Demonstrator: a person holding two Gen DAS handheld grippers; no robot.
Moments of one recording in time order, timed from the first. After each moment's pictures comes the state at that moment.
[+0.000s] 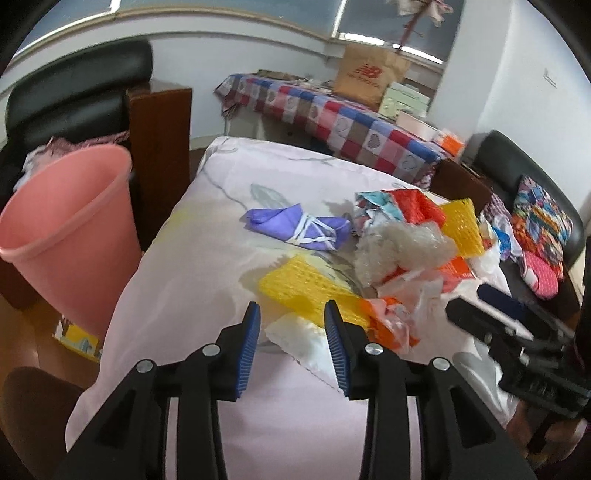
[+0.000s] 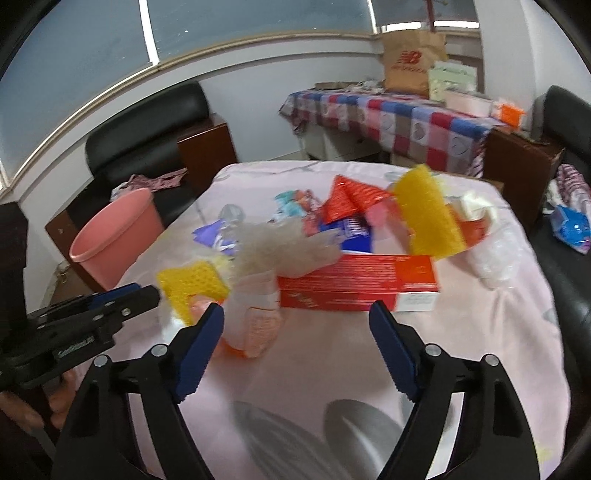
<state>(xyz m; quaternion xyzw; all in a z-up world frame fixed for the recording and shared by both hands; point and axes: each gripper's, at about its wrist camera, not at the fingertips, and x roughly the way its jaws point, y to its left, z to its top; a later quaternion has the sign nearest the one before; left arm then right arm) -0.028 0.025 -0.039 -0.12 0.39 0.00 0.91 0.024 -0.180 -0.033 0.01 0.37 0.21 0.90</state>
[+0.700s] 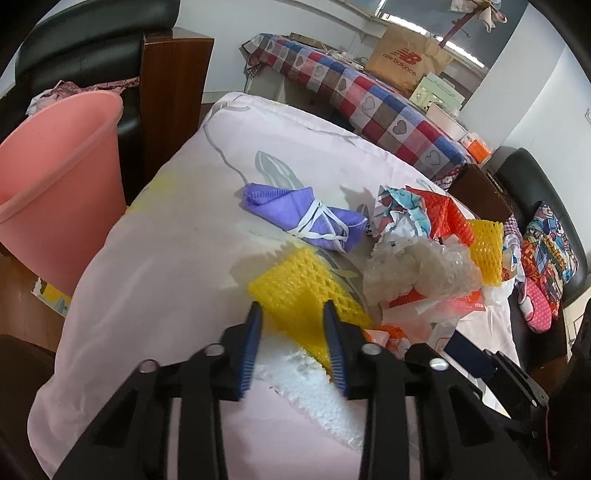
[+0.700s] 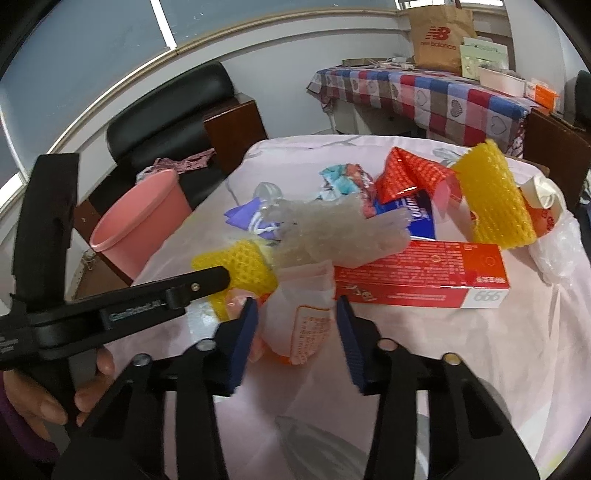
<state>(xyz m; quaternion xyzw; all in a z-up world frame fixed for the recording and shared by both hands) 0.015 0.026 -0.058 -0.19 0.45 0.02 0.87 0.037 -0.153 -0.047 0.03 0.41 0.27 0.87</state>
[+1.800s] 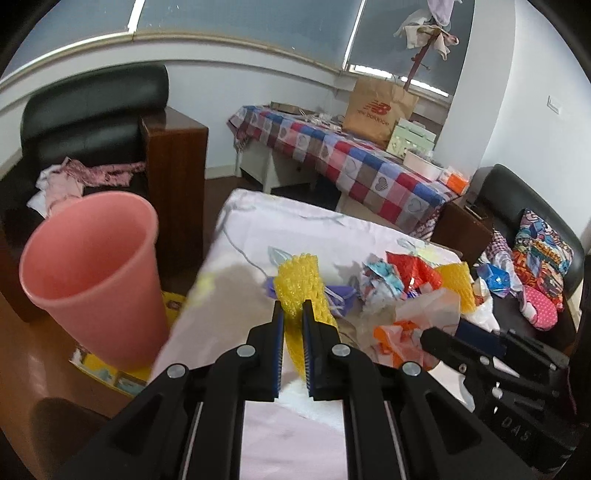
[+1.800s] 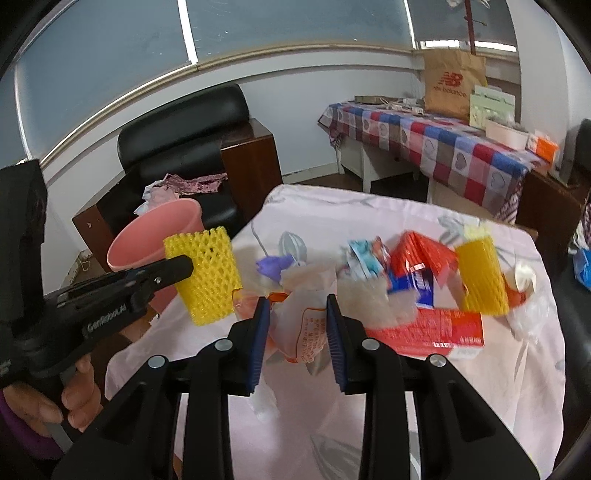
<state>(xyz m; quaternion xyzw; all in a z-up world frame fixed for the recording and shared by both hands) -0.028 0.050 0.018 -0.12 0.33 0.02 0.94 0.024 -0.130 0.017 -0.01 0.35 0.27 0.90</state>
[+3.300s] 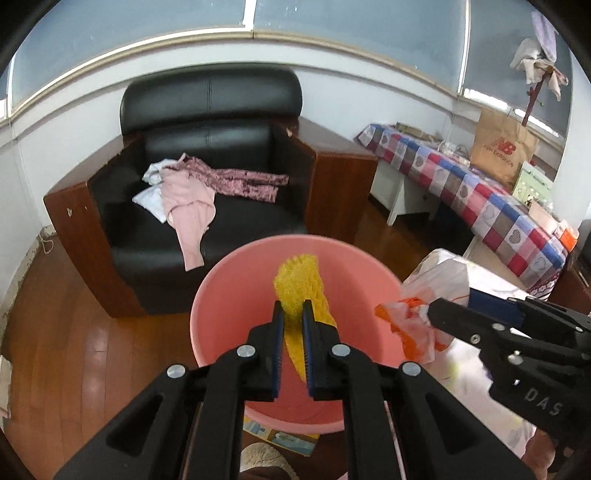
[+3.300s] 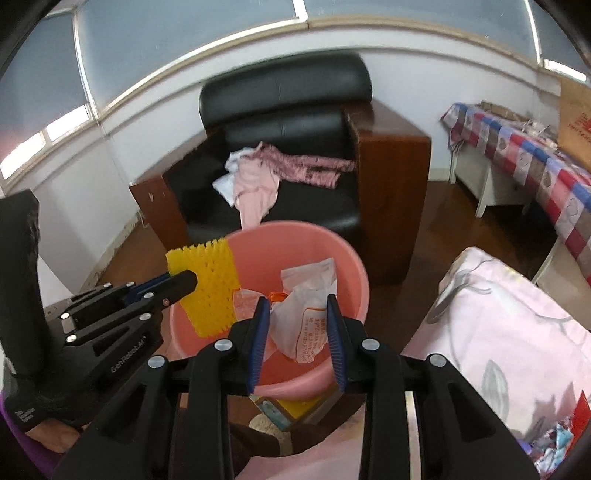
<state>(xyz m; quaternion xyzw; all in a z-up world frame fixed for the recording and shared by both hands) -0.010 0.293 0.024 -0.13 0.34 0.22 0.91 0.102 0.145 0.026 -0.08 0.38 0.43 0.82</state>
